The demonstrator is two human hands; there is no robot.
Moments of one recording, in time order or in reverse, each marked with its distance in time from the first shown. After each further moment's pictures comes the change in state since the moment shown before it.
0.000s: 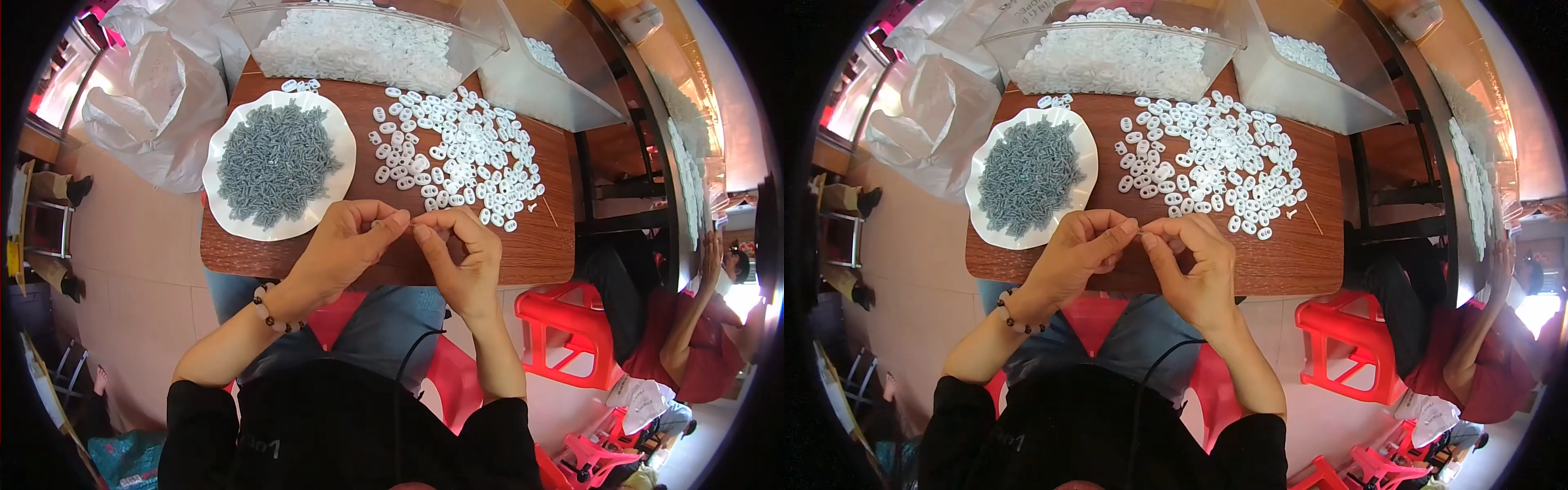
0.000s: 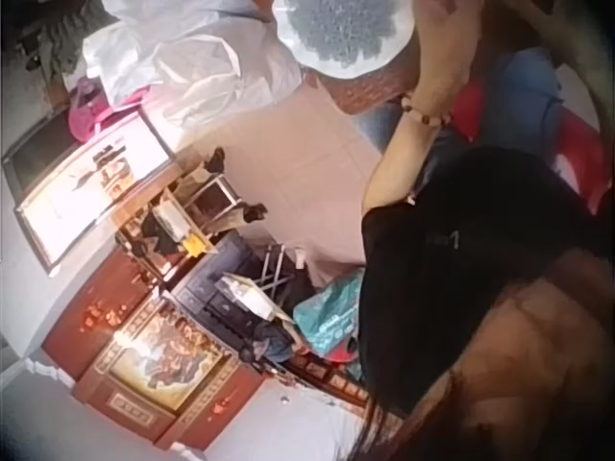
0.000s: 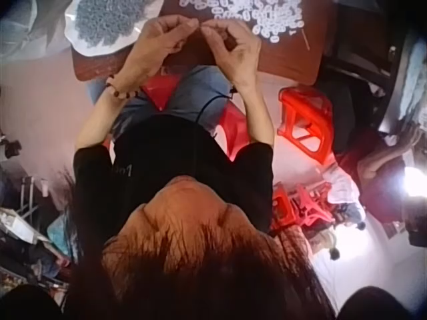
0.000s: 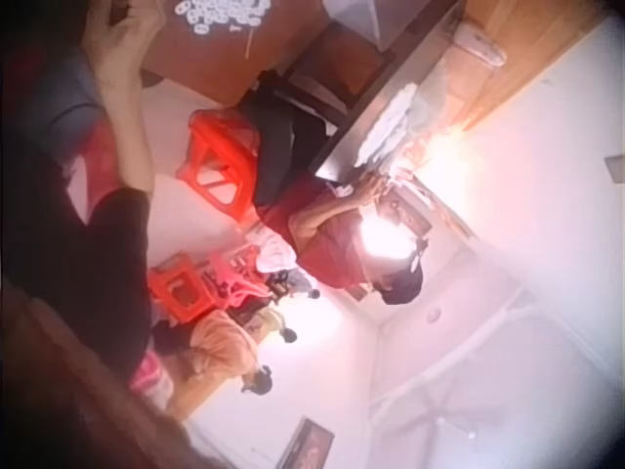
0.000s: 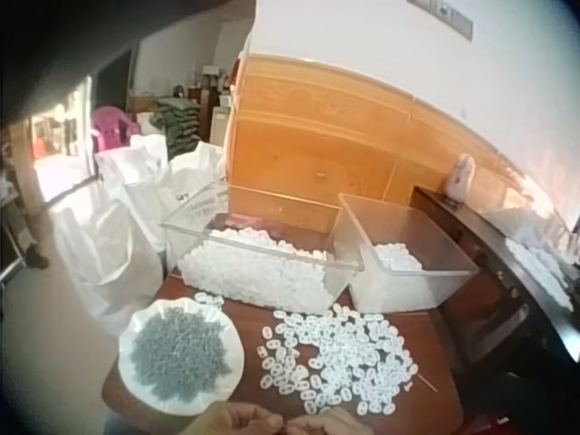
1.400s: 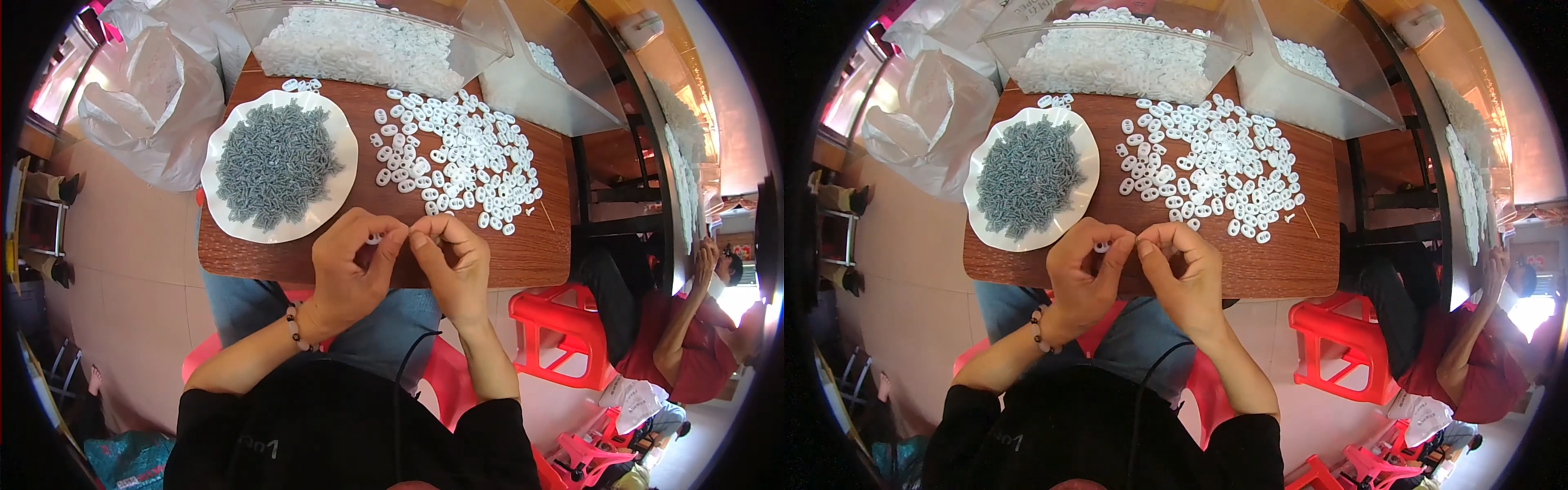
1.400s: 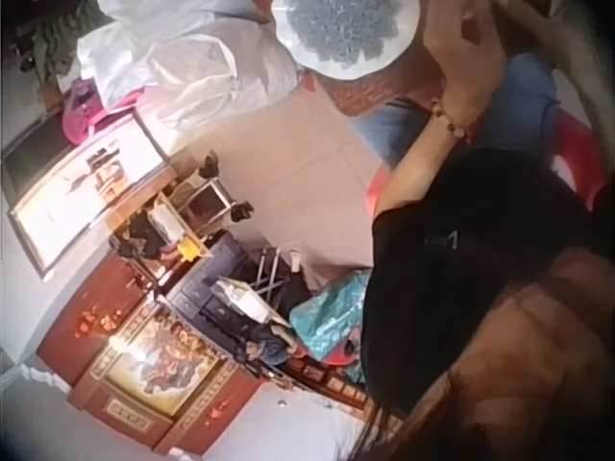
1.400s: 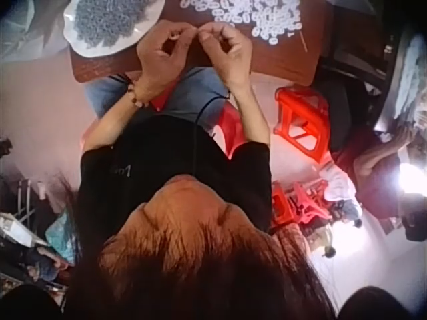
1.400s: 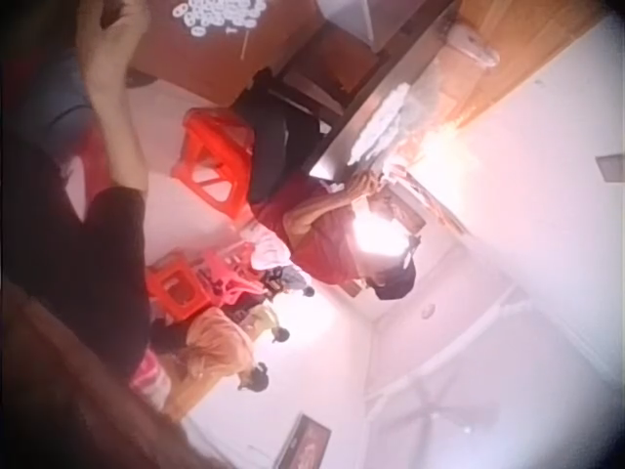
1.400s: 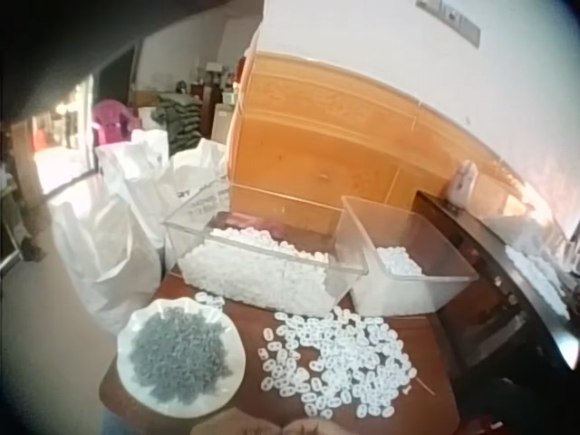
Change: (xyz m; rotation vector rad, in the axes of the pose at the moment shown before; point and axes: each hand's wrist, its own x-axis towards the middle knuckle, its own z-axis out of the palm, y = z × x) left_hand -0.006 -0.028 0.016 0.667 0.427 0.877; right_hand -0.007 -0.008 0.012 0.575 -0.084 0.430
